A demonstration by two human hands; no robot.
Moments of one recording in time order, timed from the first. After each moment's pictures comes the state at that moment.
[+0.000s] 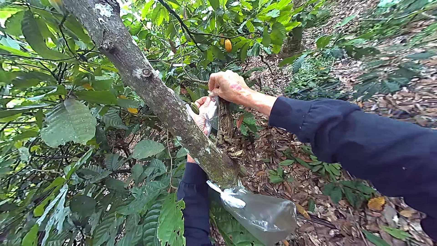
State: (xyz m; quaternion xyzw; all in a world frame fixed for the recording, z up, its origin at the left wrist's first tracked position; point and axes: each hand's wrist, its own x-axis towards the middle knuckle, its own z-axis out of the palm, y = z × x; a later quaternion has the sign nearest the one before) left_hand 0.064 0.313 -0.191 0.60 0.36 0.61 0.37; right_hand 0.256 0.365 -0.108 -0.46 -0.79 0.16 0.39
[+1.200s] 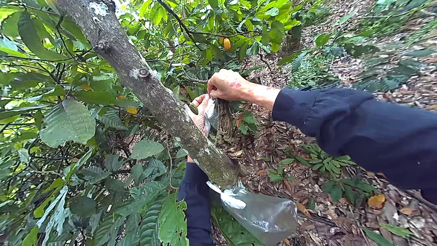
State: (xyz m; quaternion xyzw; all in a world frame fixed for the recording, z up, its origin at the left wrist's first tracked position) left_hand 0.073 0.304 -0.184 0.60 0.37 0.62 0.33; right_hand 0.261 0.371 -0.095 -0.43 -0.85 0.10 0.30
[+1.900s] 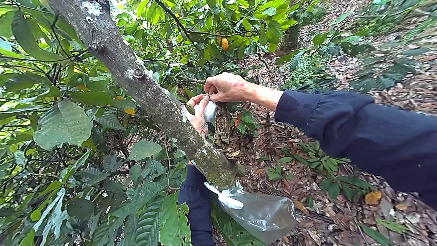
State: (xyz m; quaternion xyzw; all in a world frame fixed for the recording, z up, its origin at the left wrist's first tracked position) left_hand 0.106 0.326 -0.155 0.55 0.42 0.66 0.31; right_hand 0.268 0.376 -0.111 -0.39 -0.85 0.14 0.31
